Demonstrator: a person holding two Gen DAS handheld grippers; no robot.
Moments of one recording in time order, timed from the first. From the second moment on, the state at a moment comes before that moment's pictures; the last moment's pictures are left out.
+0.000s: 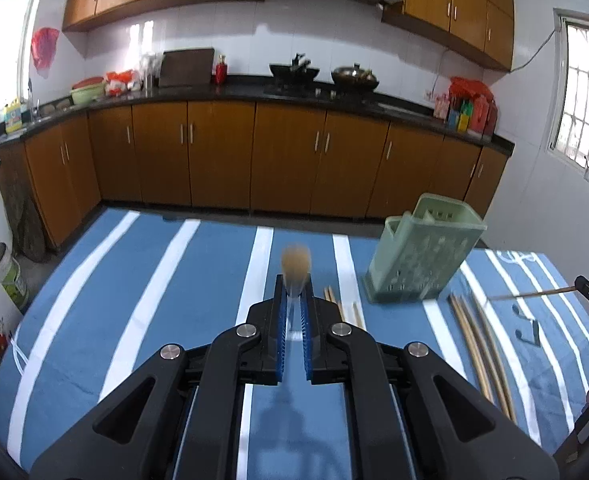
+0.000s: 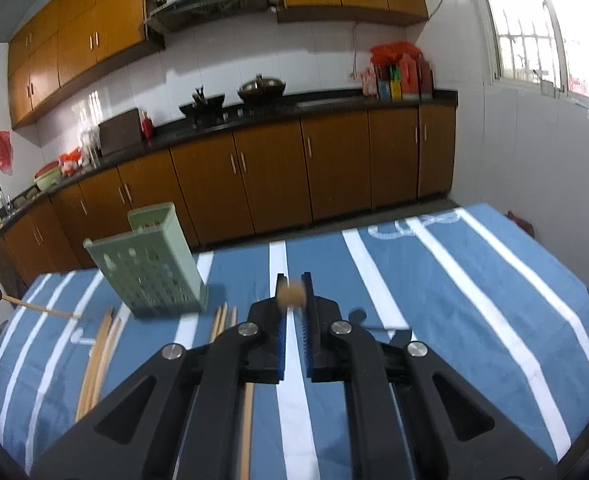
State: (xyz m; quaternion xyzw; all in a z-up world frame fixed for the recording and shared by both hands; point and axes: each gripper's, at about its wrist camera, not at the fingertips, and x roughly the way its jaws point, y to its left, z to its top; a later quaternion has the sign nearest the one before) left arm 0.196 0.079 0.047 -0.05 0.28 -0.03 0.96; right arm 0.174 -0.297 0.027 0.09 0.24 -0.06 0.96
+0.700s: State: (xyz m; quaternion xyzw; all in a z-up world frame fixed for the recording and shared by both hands) left arm 0.207 0.048 0.170 -0.05 0.13 -0.05 0.99; right arm 0.190 -0.282 0.174 0.14 0.06 0.02 0.99
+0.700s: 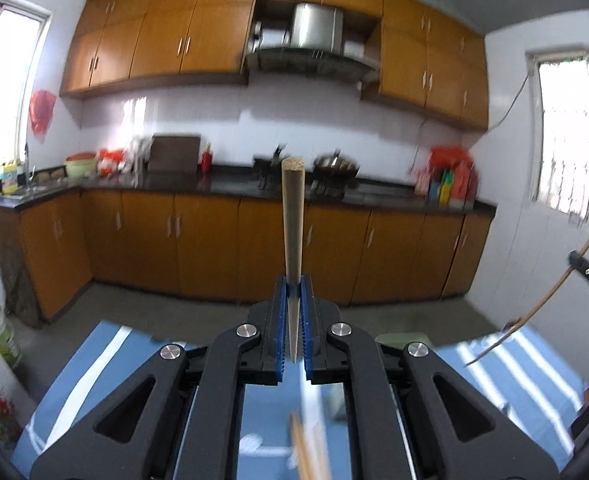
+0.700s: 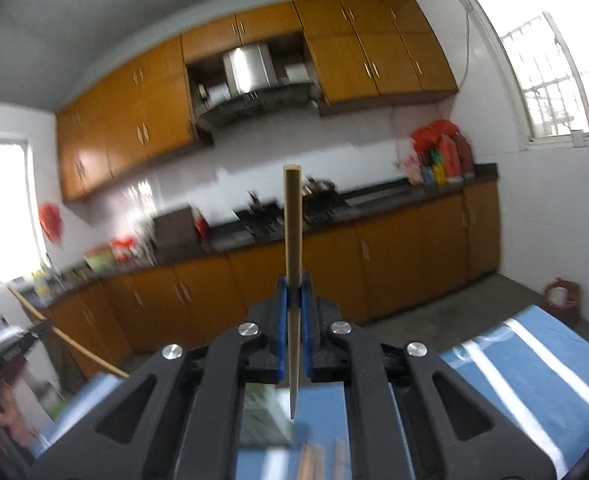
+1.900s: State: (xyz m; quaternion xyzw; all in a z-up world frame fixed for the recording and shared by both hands) left arm 0.242 0.001 0.107 -0.08 0.20 -0.11 0.97; right arm 0.238 -0.221 0.104 0.10 0.12 0.05 0.99
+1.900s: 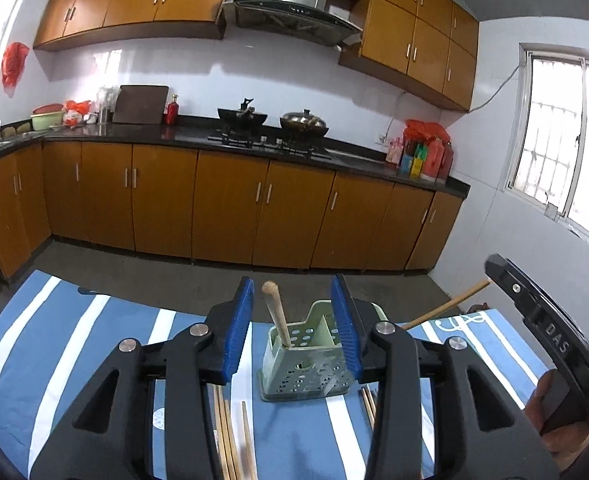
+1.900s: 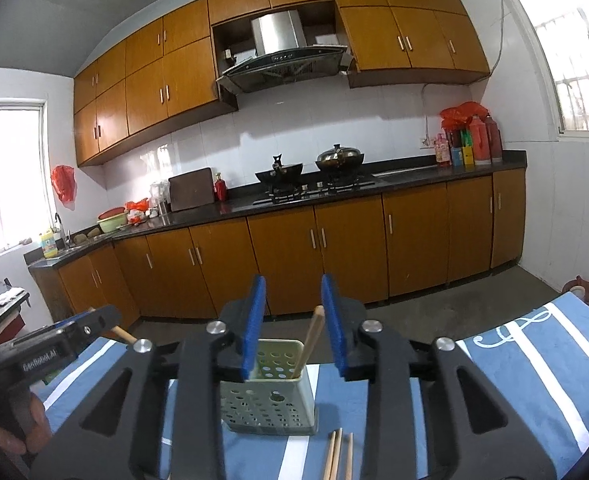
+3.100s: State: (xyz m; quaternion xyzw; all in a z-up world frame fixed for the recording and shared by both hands) left arm 0.178 0.030 -0.062 -0.06 0.41 -0.09 0.91; right arm 0.193 -0.263 -0.090 0.09 0.43 -0.05 0.90
